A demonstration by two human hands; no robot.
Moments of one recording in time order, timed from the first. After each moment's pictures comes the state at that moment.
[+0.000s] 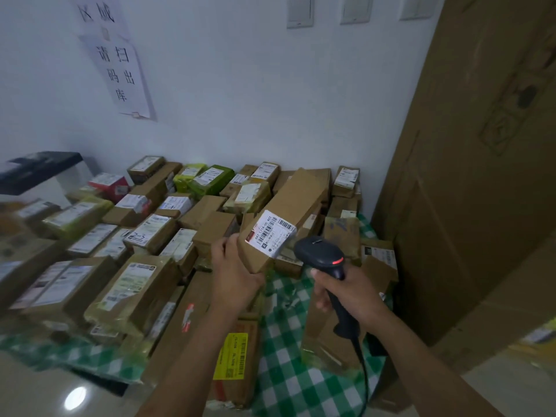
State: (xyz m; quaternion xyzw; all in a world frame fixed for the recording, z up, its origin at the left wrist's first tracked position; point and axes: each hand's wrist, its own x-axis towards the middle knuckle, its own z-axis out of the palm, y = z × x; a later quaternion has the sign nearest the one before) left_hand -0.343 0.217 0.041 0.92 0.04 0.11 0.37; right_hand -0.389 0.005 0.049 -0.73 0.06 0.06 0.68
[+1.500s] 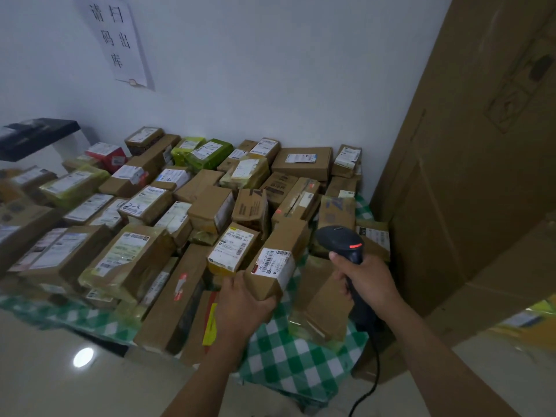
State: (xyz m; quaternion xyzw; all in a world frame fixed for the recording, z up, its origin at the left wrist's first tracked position) left_hand -0.400 0.192 -0.043 0.95 0.11 -0.02 0.29; right_hand -0.403 -0.035 0.043 -0.79 0.15 0.05 0.59
